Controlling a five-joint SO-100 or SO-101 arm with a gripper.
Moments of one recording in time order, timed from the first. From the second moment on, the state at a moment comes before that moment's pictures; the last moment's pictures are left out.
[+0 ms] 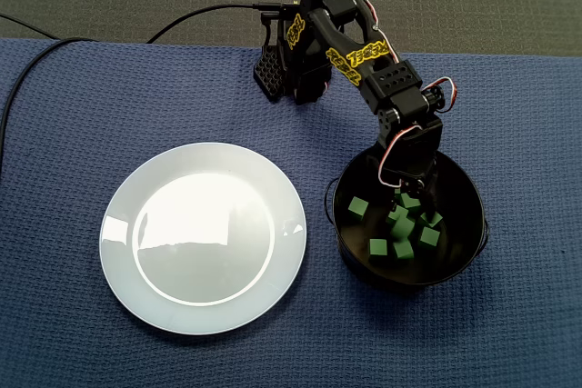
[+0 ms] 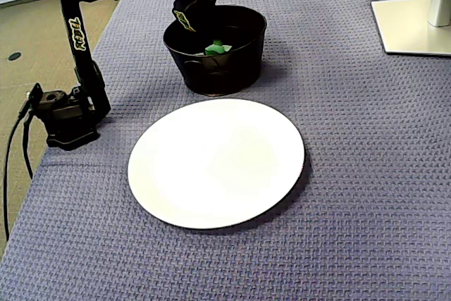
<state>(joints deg) -29.4 84.6 84.6 68.2 -24.5</state>
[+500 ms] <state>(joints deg) -4.9 132.8 97.8 68.2 -66.2</state>
